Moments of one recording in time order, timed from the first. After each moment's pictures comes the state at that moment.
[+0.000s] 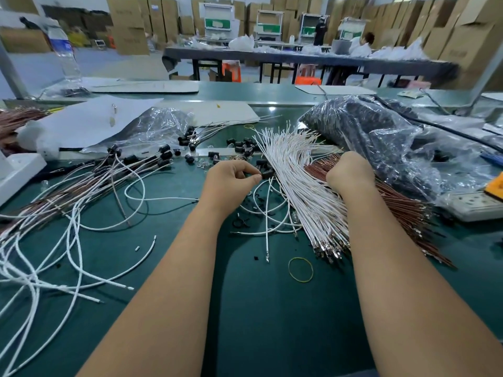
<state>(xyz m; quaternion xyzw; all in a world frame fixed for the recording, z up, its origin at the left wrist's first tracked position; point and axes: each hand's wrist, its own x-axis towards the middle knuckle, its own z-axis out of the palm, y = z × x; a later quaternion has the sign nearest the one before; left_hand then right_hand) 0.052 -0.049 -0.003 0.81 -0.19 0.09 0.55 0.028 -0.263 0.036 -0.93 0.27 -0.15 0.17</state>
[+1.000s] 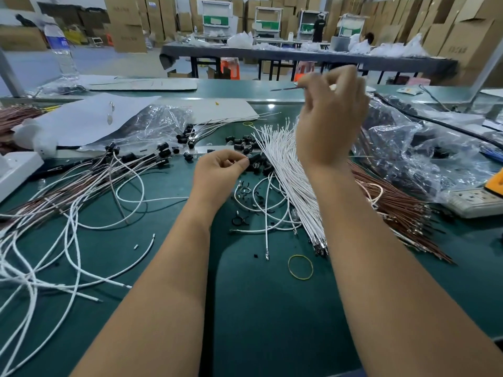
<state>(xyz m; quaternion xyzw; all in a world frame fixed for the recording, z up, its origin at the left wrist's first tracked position) 0.055 -0.043 0.004 0.74 -0.12 0.10 0.65 0.032 -0.193 0.085 -0.77 0.06 -0.62 0.14</state>
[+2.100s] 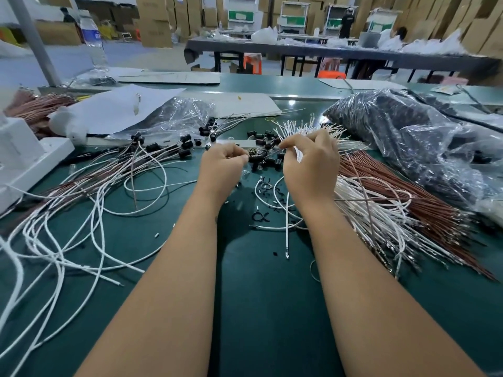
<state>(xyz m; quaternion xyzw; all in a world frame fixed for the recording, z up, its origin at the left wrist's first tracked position) 0.058 -0.022 0.005 0.79 -0.08 0.13 0.59 0.032 -0.163 0.013 -0.86 0.04 -0.41 0.29</state>
